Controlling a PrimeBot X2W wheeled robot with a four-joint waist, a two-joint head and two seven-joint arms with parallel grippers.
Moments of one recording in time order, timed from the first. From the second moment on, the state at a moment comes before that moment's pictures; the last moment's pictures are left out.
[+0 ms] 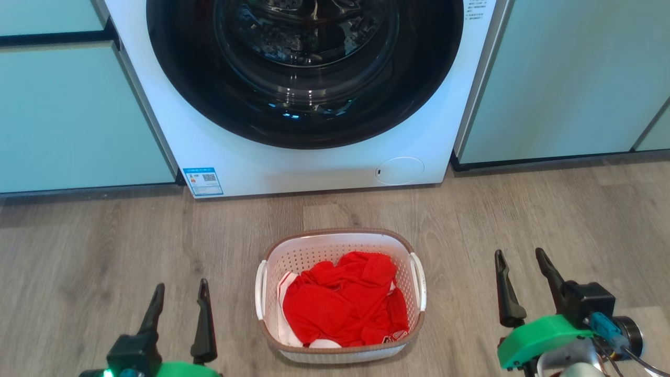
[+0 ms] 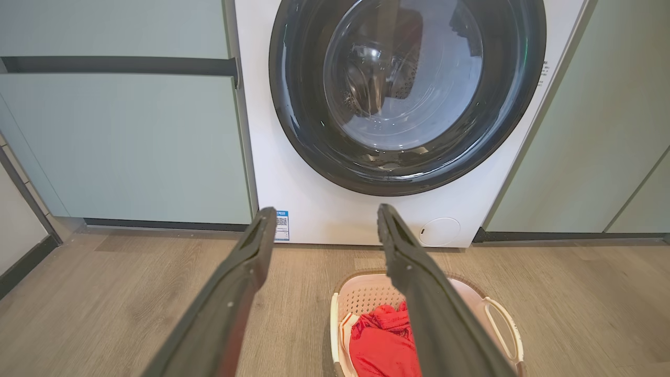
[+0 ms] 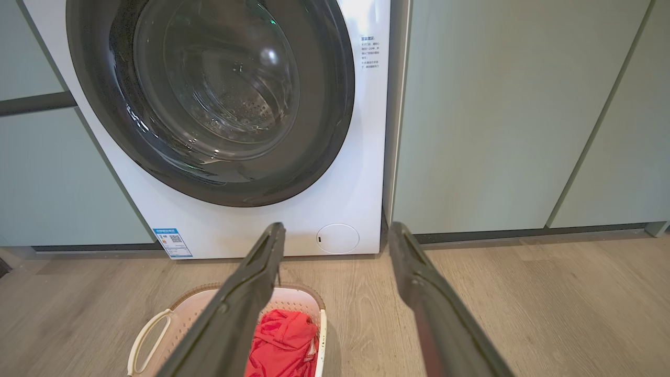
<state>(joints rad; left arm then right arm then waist) 0.23 0.06 -0.14 0.02 -0.17 0.07 -0.25 0.05 -0.04 0.07 0.19 0.17 0.13 -0.25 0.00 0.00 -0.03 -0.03</state>
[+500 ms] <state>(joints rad) 0.23 0.06 -0.13 0.02 -0.16 0.07 -0.25 0.05 -0.04 0.06 0.19 0.17 0.13 -0.25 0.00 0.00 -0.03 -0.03</state>
